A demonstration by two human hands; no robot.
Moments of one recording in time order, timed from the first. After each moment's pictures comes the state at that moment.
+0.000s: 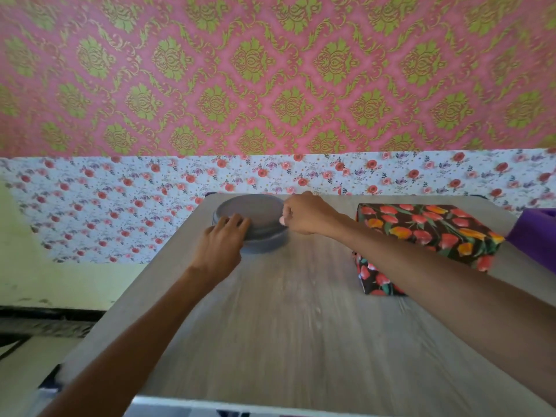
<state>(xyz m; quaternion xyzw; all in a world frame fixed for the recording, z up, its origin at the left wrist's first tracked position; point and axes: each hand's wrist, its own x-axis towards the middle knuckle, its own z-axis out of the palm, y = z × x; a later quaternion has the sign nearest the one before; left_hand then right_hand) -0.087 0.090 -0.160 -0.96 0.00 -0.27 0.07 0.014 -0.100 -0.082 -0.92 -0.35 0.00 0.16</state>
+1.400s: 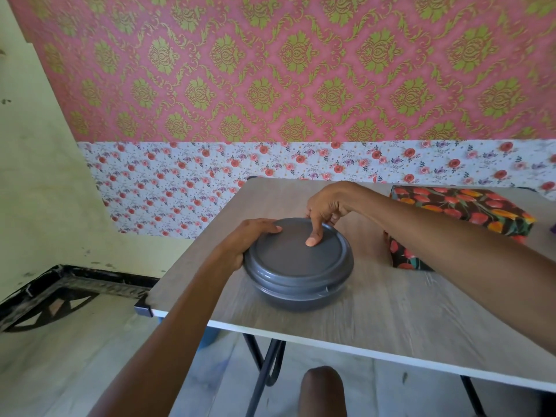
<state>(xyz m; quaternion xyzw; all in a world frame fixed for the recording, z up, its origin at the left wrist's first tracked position) -0.181 0.056 -0.123 -0.72 -0.20 -0.05 -0.67 -0.029 -0.074 -0.066 -0.86 -0.29 0.39 0.13</state>
